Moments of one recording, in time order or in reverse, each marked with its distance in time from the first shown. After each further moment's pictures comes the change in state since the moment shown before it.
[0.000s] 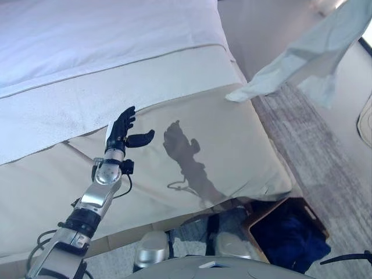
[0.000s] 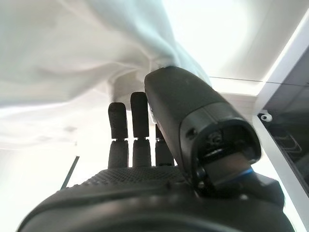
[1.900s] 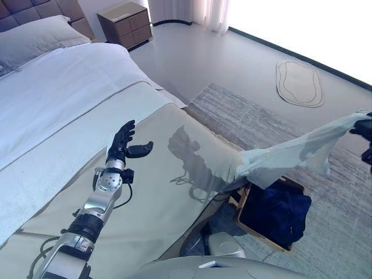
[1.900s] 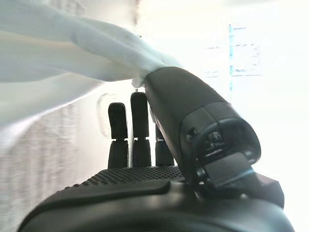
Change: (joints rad) left arm 0.049 -0.055 0.000 0.027 0.040 0.017 -0.021; right arm 0.886 0.176 -0.389 -0.180 -0.103 0.020 0.111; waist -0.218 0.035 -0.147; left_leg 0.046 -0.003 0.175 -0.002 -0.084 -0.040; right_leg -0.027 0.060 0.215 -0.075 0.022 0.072
